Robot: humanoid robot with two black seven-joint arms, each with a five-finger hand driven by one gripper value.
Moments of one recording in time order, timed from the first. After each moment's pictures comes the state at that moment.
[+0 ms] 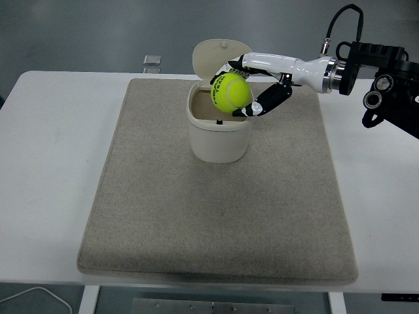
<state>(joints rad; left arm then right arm) 0.06 0.00 -0.04 -0.13 0.01 -0.07 -0.21 1.26 -0.41 0.23 1.04 -1.13 0.27 0.36</state>
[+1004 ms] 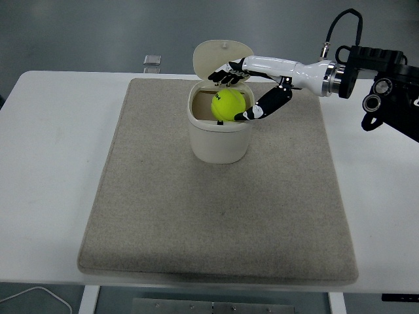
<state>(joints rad) 0.06 0.00 -0.04 -0.13 0.01 -0.07 -0.21 1.25 -0.41 0.23 1.04 -1.13 0.27 0.36</state>
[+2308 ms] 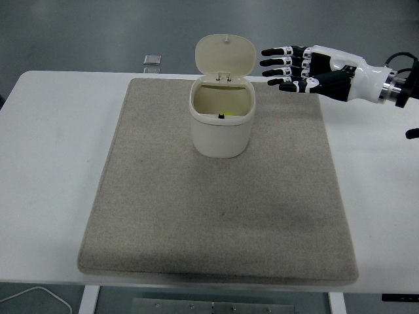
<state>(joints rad) 0.06 0.00 -0.04 -0.13 0.01 -0.07 -0.21 1.16 -0.59 0.24 1.01 -0.27 0.57 0.19</state>
